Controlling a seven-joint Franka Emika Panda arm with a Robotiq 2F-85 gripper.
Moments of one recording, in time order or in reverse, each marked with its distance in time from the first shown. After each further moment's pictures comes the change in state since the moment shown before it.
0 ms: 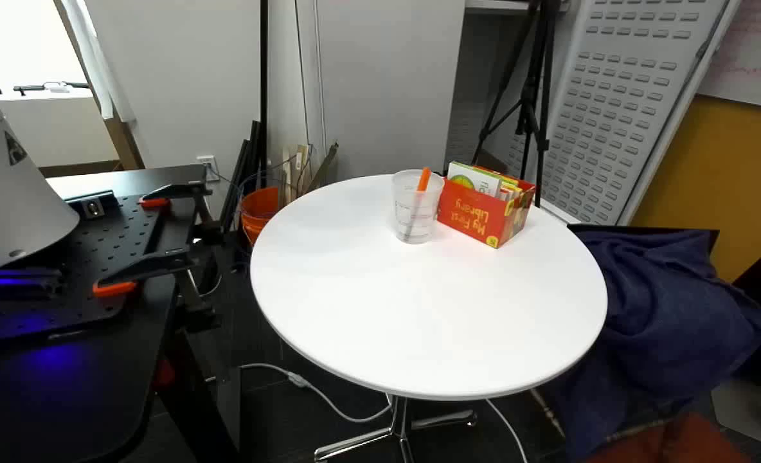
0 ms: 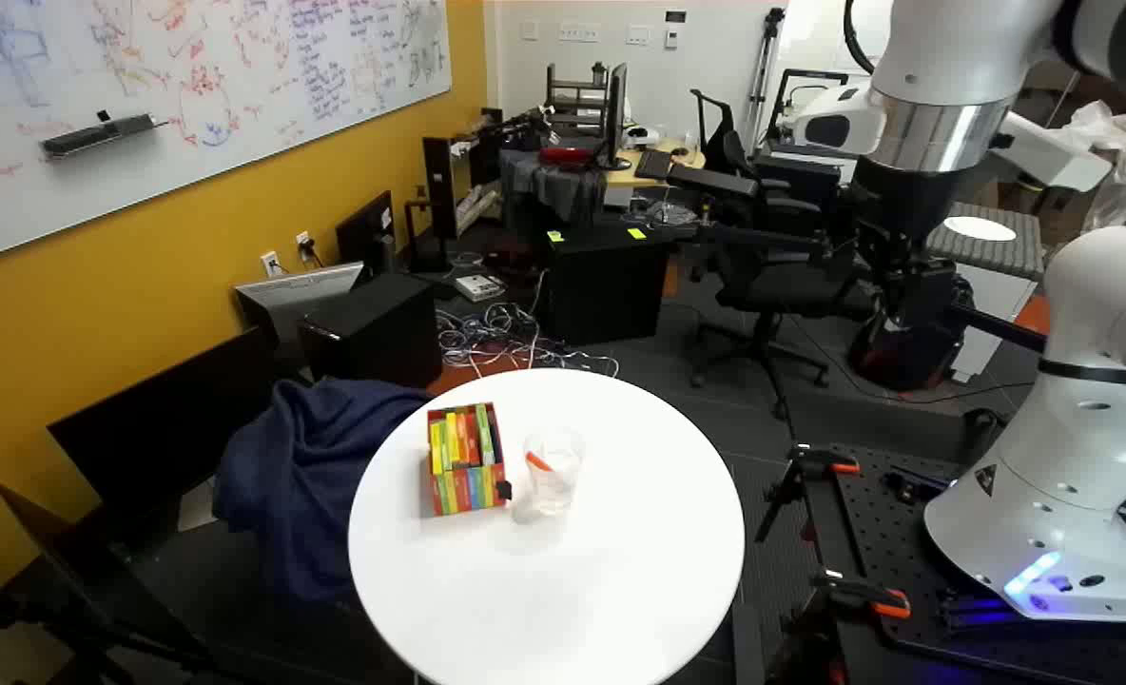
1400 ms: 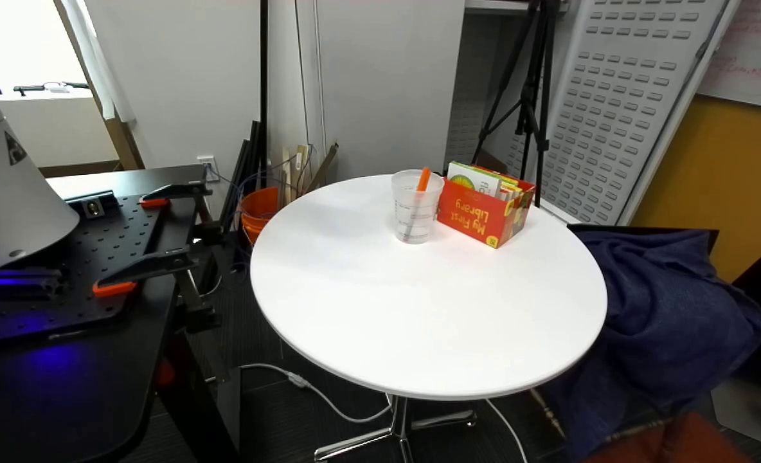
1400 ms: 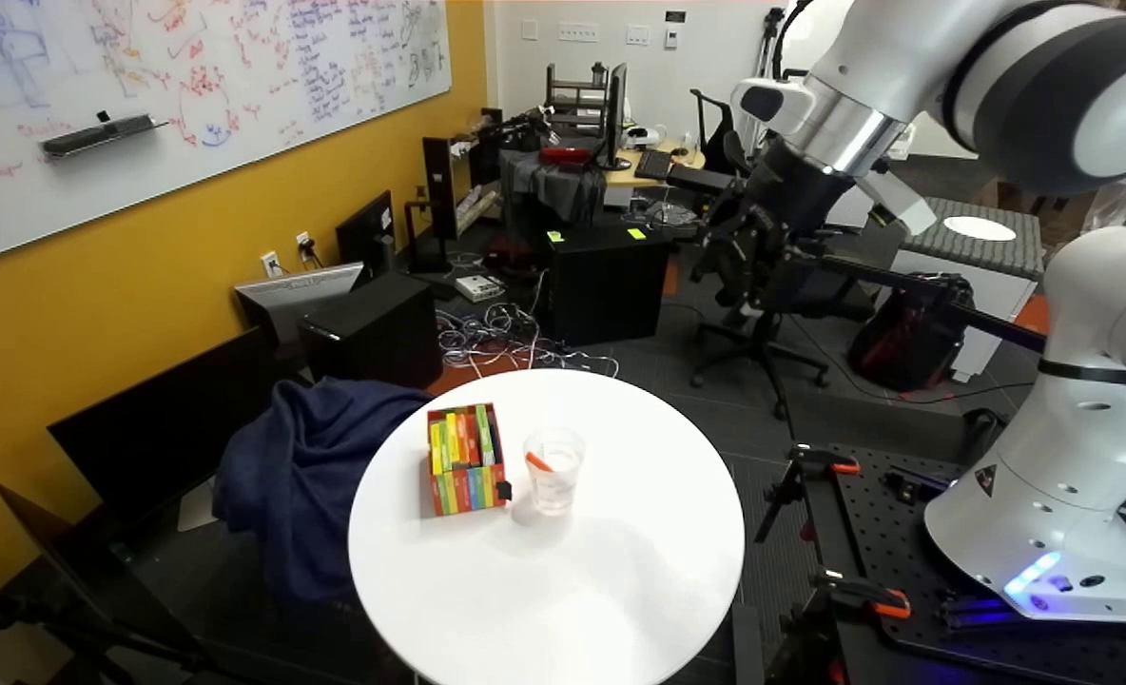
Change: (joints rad) arm 0.005 0.108 -0.168 -0.100 -0.052 0.700 -0.139
